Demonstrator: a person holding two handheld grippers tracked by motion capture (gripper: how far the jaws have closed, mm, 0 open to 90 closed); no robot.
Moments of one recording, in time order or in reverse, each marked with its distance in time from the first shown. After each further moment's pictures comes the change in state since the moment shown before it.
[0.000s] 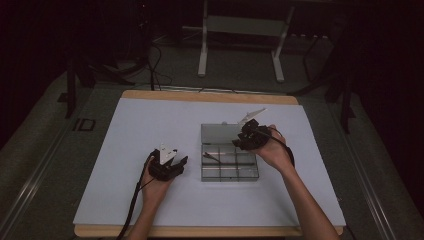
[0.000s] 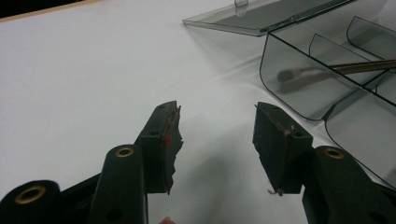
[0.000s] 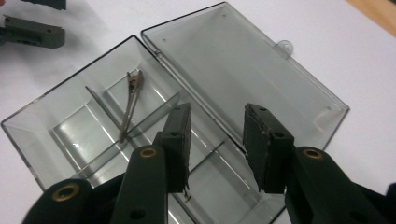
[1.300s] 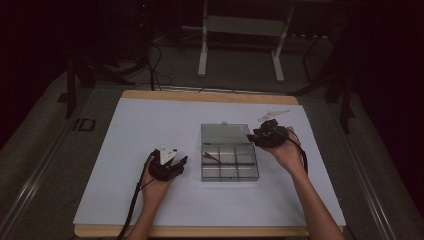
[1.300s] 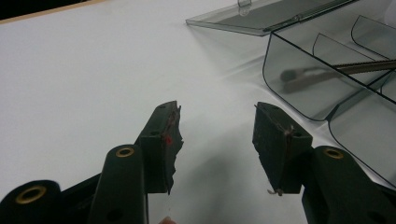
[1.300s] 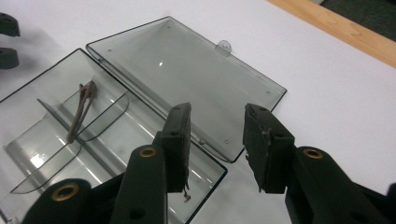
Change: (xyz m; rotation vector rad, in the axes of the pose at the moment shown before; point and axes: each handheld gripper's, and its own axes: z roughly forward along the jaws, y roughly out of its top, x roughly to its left) left arm -0.001 0.000 0.000 0.004 0.015 0.002; right arm -0.033 -0.033 -0.018 -0.126 -0.079 0.116
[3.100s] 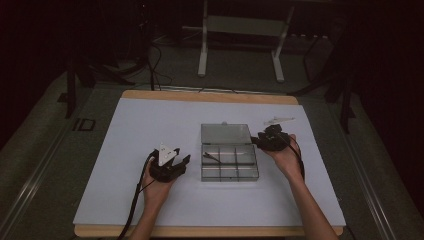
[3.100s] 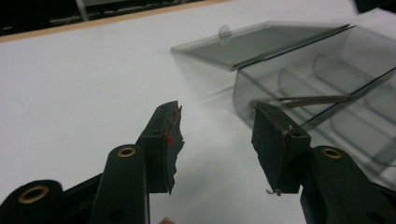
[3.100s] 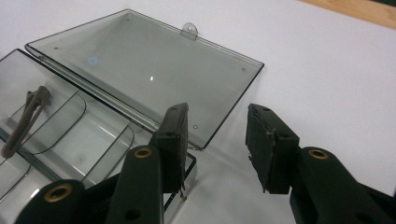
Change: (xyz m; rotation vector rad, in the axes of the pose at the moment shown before) left arm -0.012 0.013 -0.018 -0.070 -0.042 -0.041; right arm -0.018 -0.032 0.023 -0.038 -0.046 0.143
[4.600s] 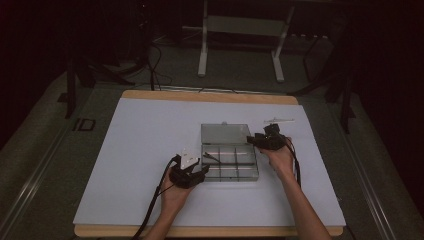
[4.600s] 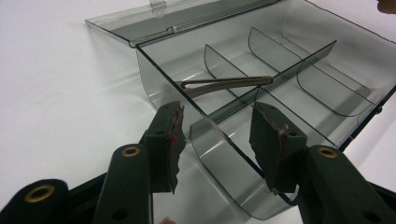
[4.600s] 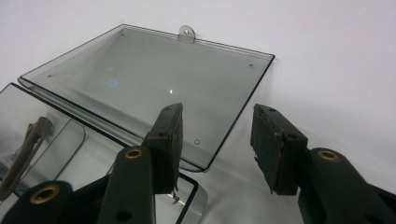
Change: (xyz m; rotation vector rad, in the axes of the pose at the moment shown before) left arm -0.047 0.000 0.026 0.097 -0.121 -0.004; right arm -0.010 -0.008 0.025 -0.036 0.070 0.169
